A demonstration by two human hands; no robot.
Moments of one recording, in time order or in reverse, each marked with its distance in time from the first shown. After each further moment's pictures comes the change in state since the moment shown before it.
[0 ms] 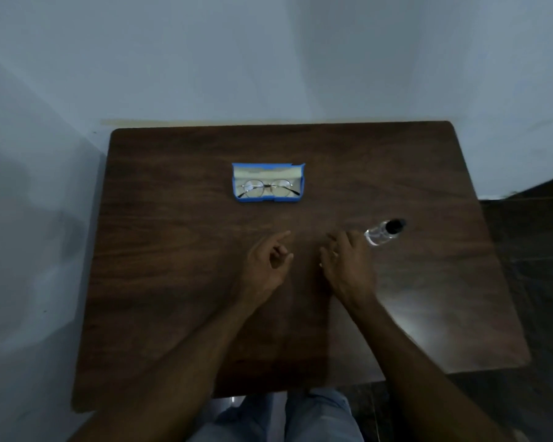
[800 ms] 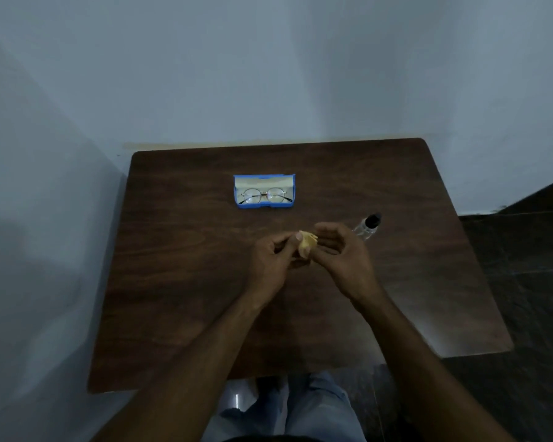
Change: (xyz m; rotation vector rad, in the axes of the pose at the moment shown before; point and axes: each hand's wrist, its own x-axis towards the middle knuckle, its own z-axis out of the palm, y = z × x) left_hand -0.045 0.108 -0.018 -0.562 0.072 -0.170; right_hand -0.053 -0.045 -0.090 0.864 -0.132 0.144
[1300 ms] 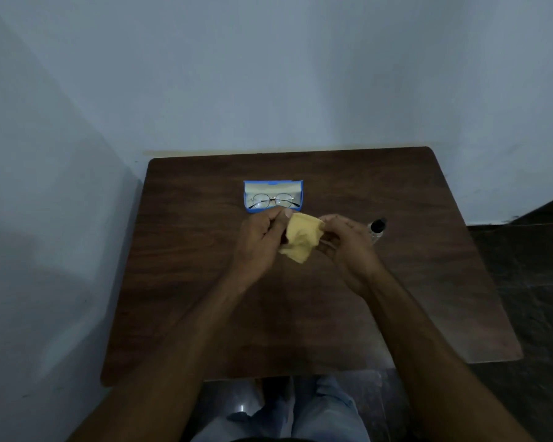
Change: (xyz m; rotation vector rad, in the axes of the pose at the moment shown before) left_hand 0.010 0.048 -0.037 0.335 -0.020 0.292; right_hand 0.017 -0.032 0.006 0.523 -0.106 0.156
